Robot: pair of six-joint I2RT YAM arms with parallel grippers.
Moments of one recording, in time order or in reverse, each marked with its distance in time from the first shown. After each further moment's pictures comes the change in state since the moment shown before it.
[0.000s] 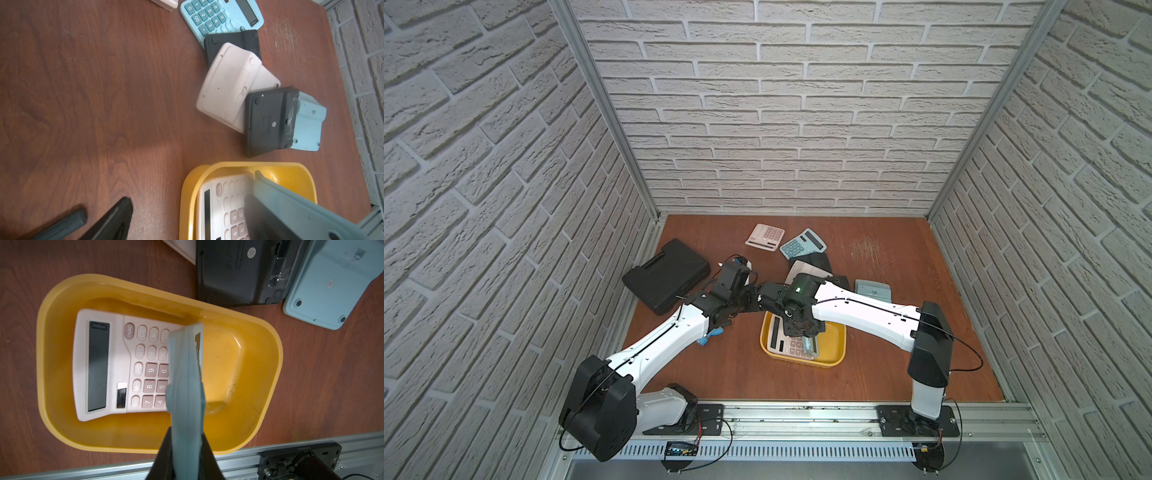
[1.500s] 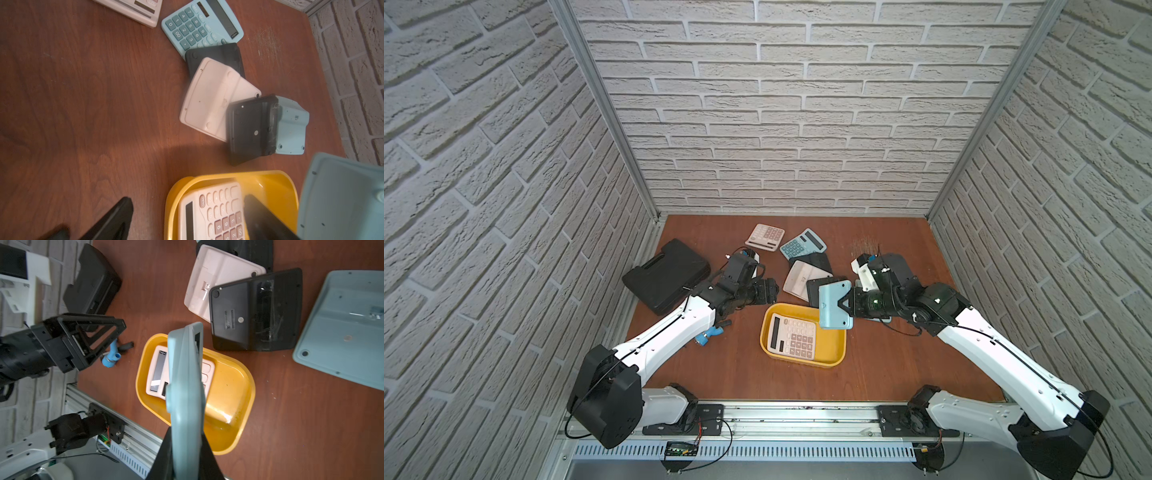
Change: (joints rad) left arm -0.040 0.071 0.085 -0.002 -0.008 -0.003; right arm -0.389 -0.776 -0.526 0.409 -0.354 -0.385
